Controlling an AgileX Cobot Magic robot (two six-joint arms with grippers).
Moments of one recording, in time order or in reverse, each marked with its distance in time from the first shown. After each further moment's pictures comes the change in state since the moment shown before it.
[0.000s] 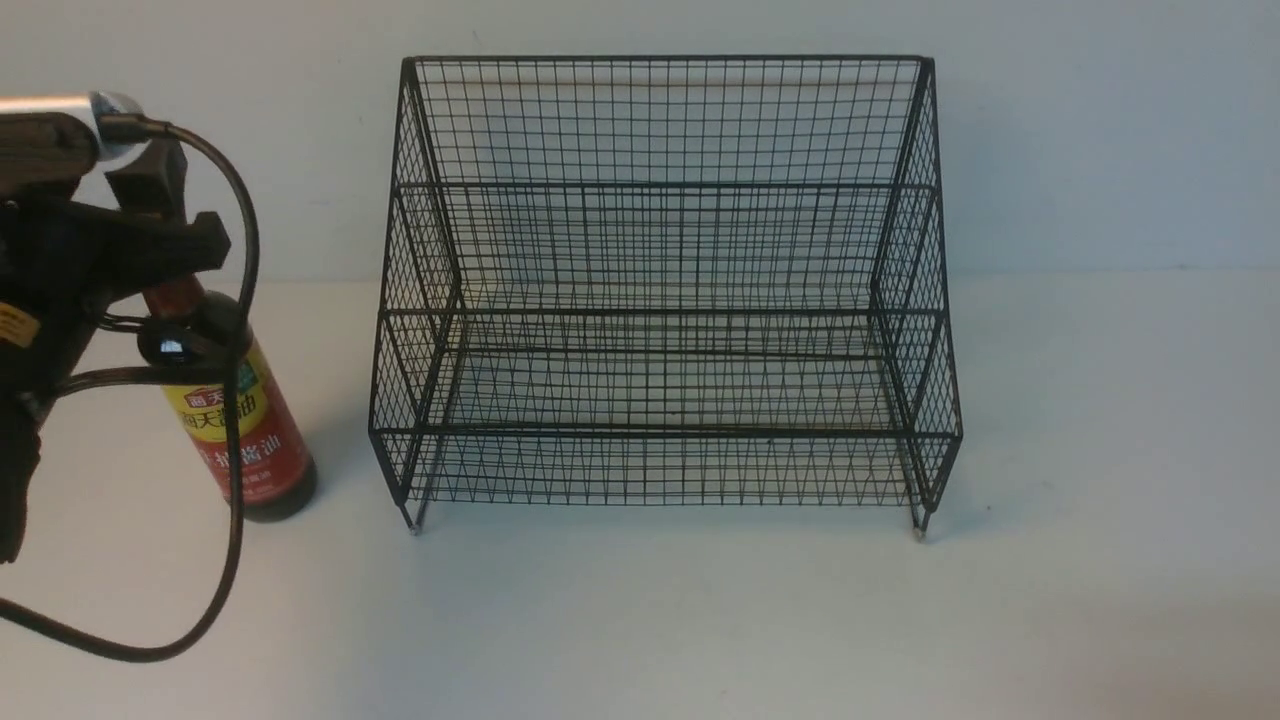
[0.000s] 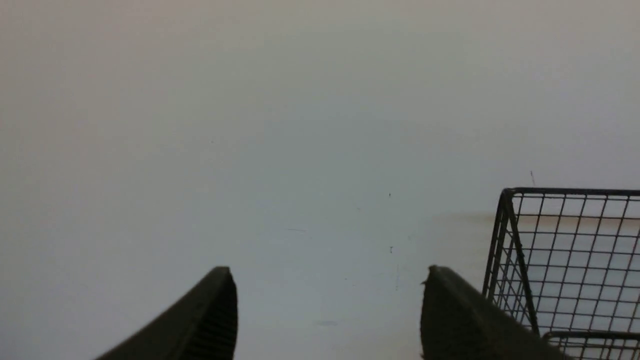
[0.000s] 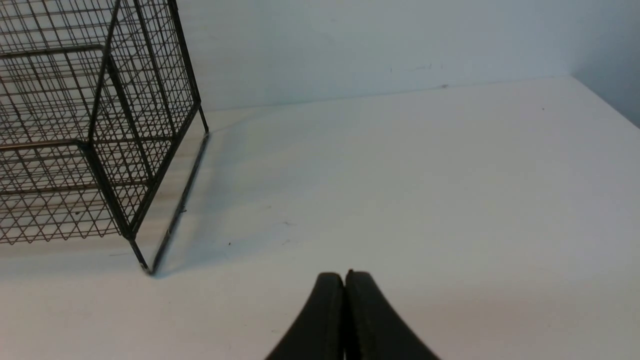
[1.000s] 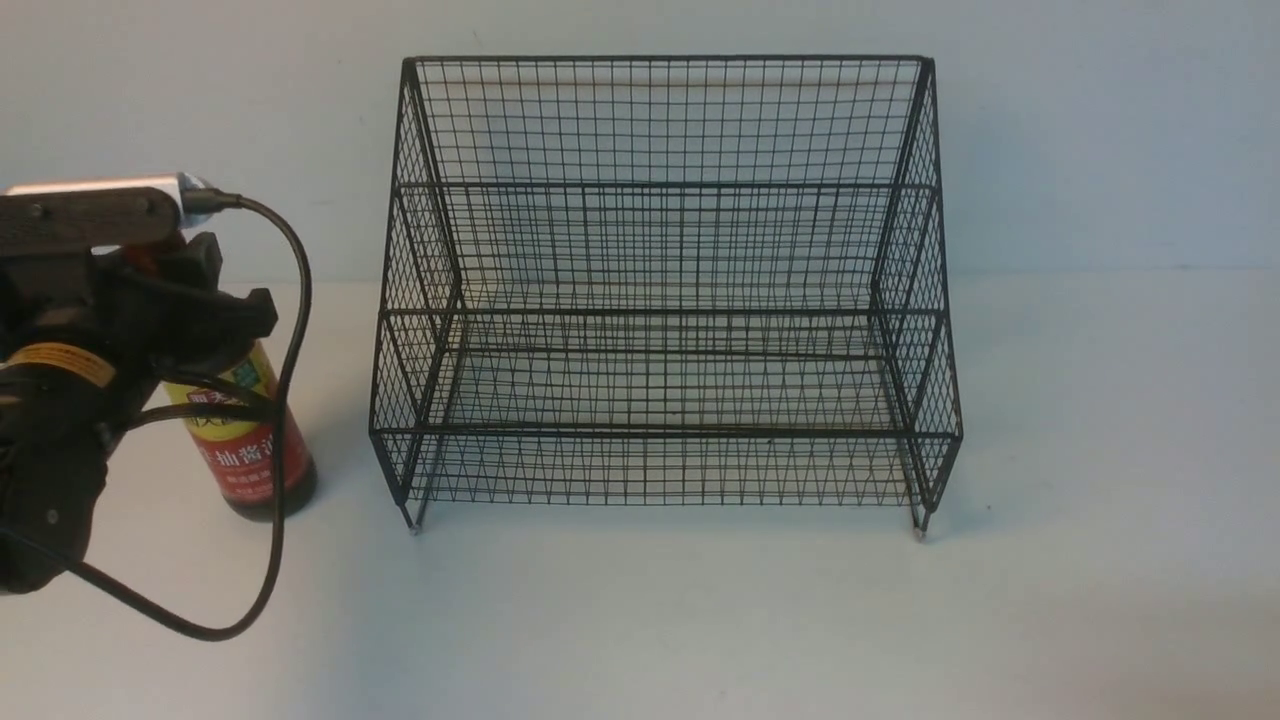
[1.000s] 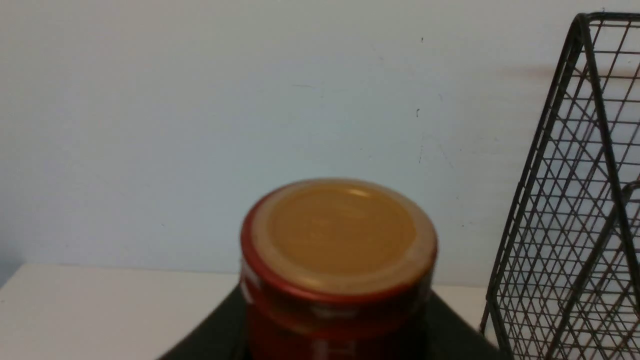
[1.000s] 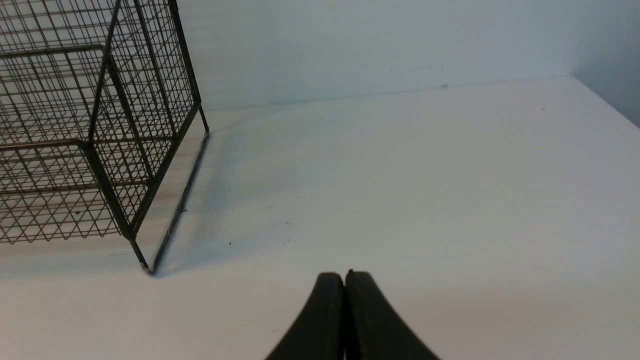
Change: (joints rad) right arm 0.000 0.000 0.000 0.000 0.000 0.000; left arm 0.003 0.168 -0.002 0.015 0.020 -0.008
